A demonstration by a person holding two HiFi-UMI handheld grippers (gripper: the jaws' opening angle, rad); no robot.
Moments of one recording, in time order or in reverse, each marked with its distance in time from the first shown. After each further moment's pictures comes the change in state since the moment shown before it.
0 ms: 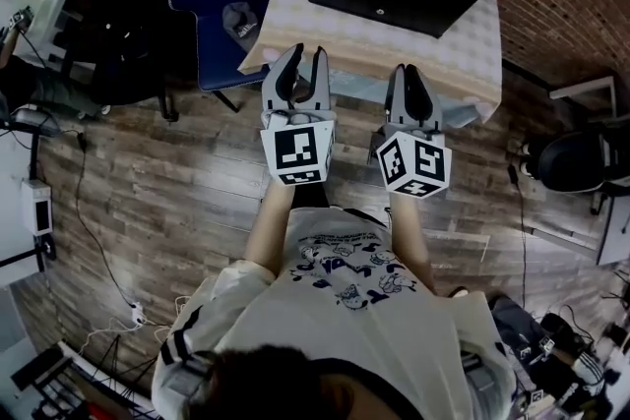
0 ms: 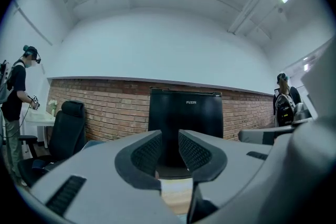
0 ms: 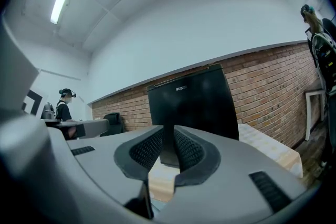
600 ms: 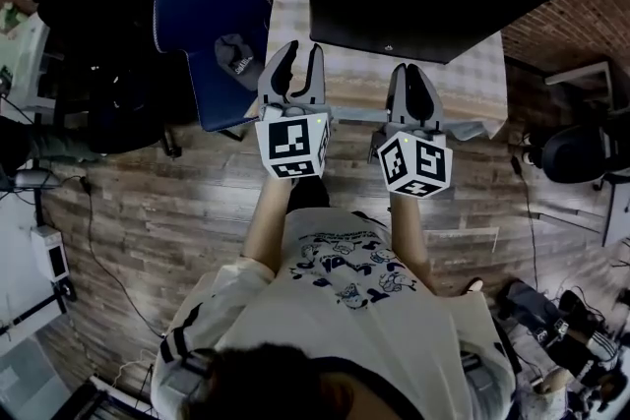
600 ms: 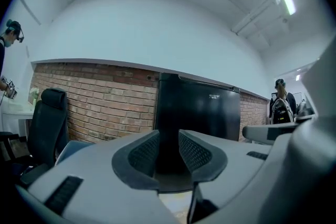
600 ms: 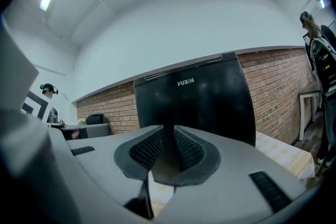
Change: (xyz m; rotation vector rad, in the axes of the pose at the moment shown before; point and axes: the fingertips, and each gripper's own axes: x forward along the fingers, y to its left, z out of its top) left arm 0.145 0.079 -0.003 -0.043 0.056 -0.136; right arm 0.134 0.013 0.013 0.004 -0.013 -0.128
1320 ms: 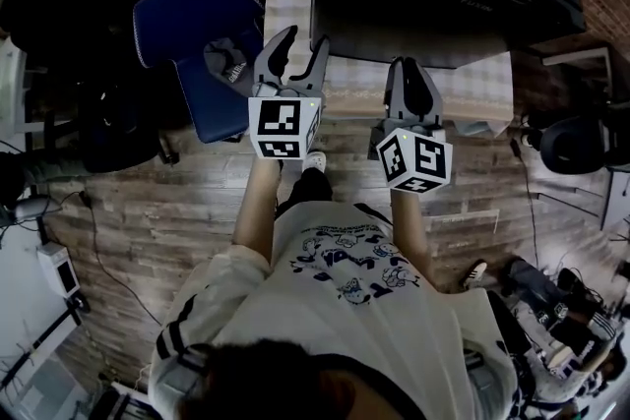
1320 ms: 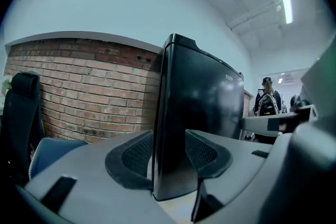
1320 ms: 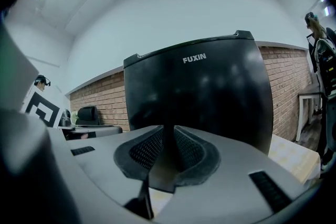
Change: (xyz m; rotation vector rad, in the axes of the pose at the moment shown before) left arm 0.107 0.041 -0.037 0.006 0.110 -0.208; right arm 0.090 0.008 -0.023 -0.023 0.066 -0.053
